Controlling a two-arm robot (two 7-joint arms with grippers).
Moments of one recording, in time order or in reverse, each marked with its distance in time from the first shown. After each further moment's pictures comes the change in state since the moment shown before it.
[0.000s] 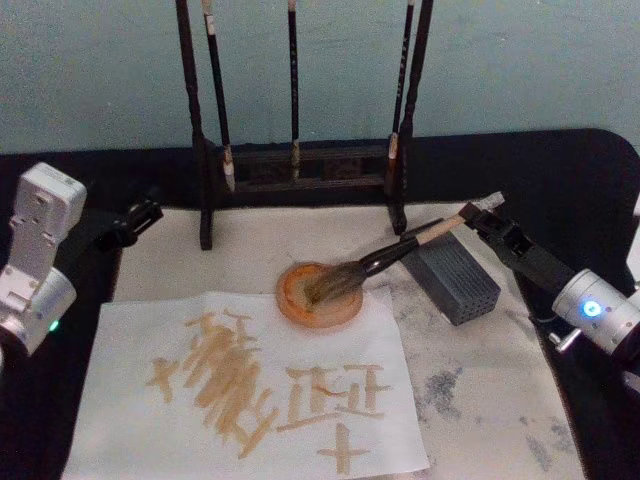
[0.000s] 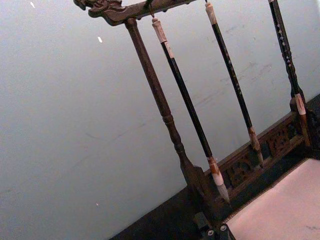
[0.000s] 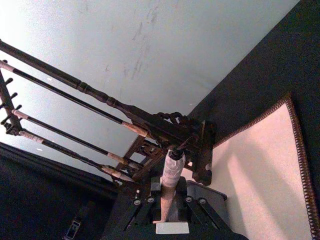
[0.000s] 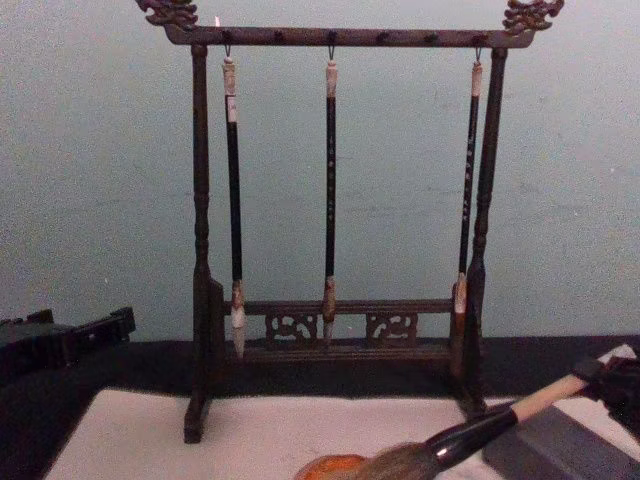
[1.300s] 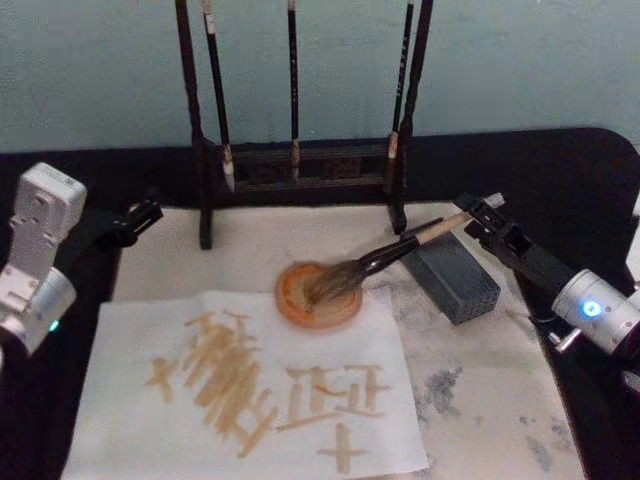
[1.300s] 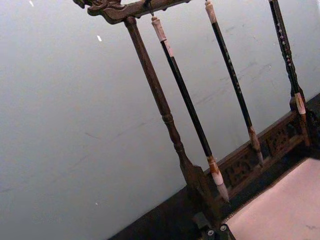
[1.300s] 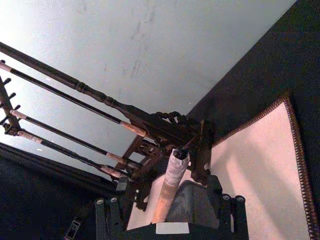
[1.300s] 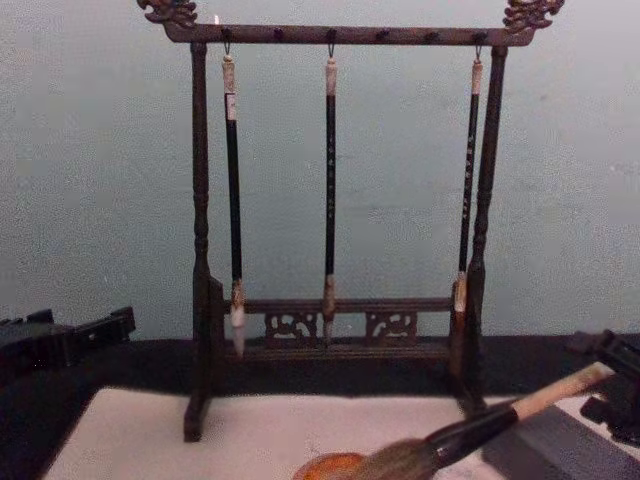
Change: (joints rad) left arm 0.000 0.000 0.000 0.000 0.000 0.000 0.000; right arm 0.004 0.000 -0.004 0.006 0.003 0.002 0.003
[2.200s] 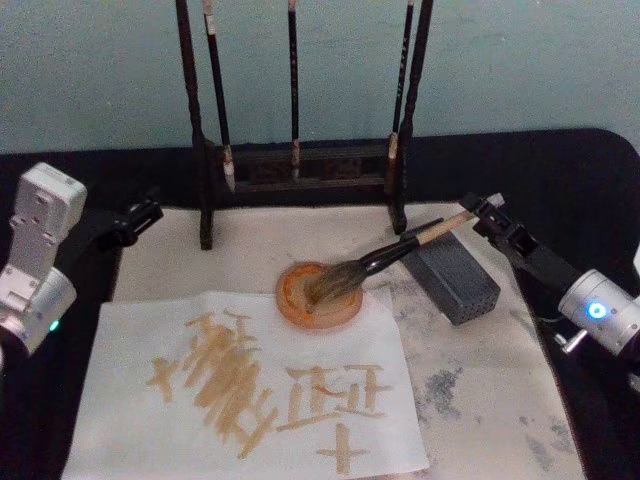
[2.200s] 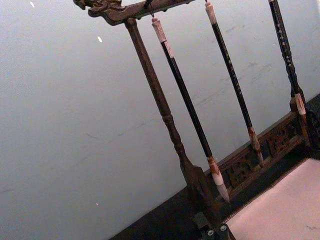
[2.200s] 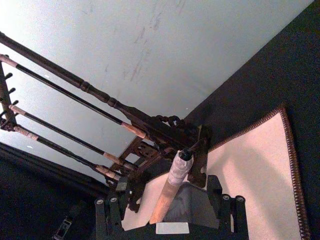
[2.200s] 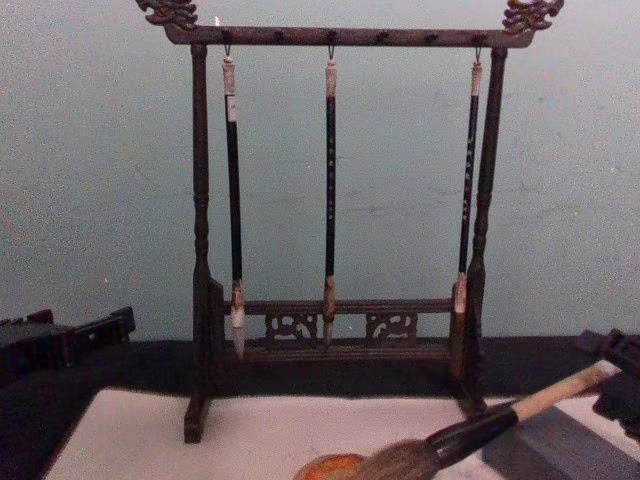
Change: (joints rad) left arm 0.000 0.000 0.000 0.000 0.000 0.000 0.000; right arm -0.040 0.000 0.046 -0.061 -0.066 -0.027 -0.027
